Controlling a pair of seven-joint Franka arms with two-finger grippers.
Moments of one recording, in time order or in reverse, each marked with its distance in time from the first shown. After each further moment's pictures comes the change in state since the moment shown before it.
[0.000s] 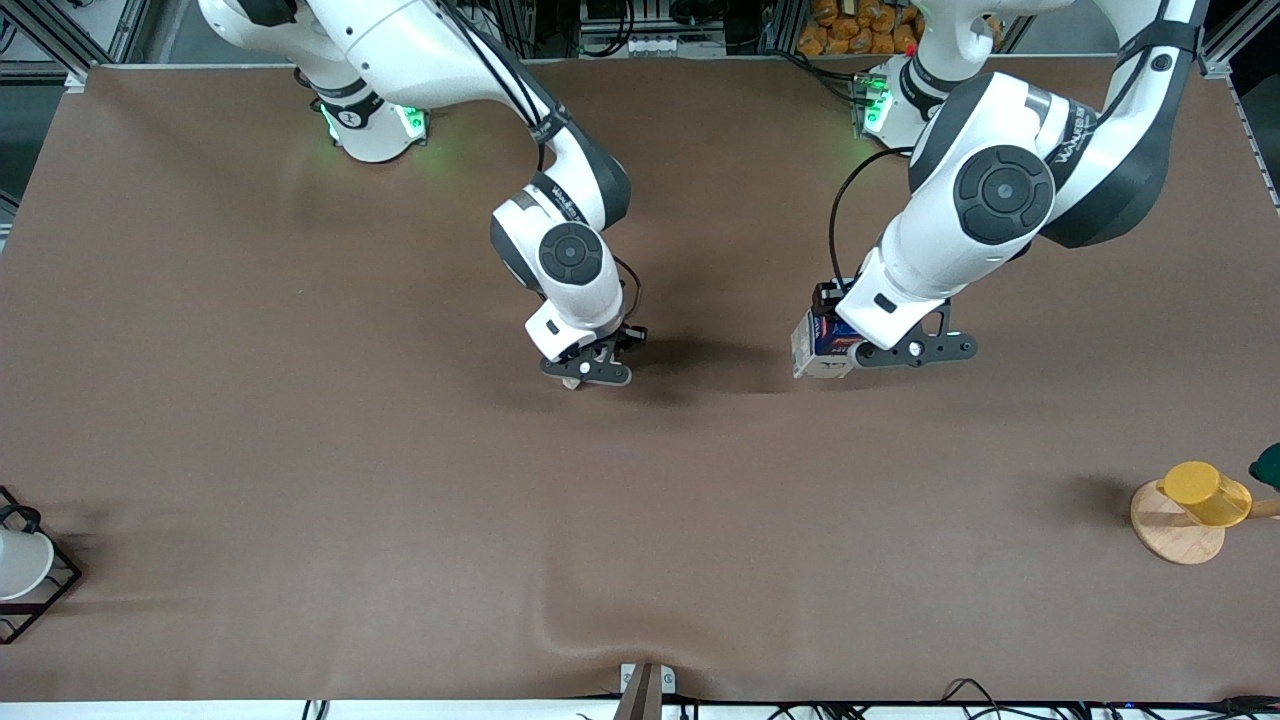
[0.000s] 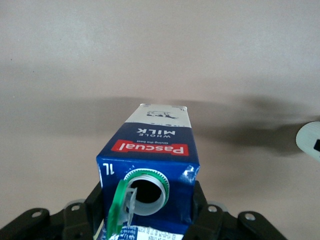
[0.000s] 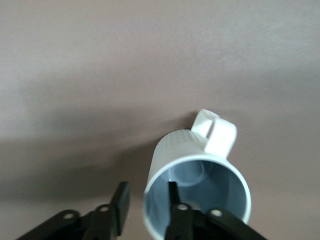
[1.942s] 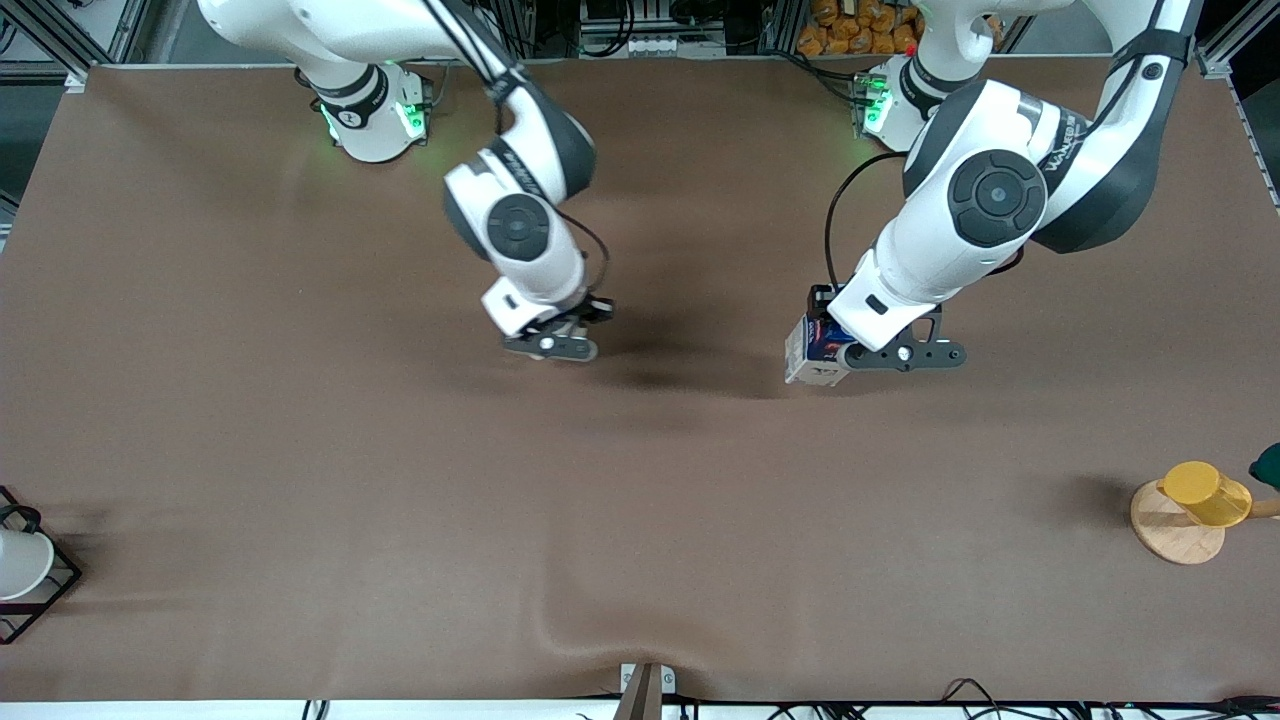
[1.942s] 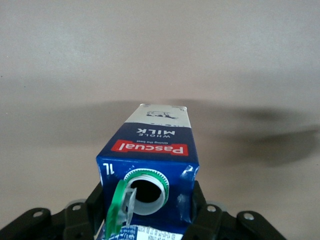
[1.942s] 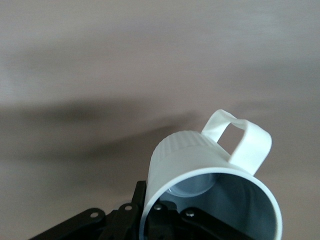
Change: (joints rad) left arm -0.001 0.009 0.001 -0.007 0.000 0.034 0.086; right arm -0.022 -0.095 0.024 -0.148 0.062 0.058 -0.040
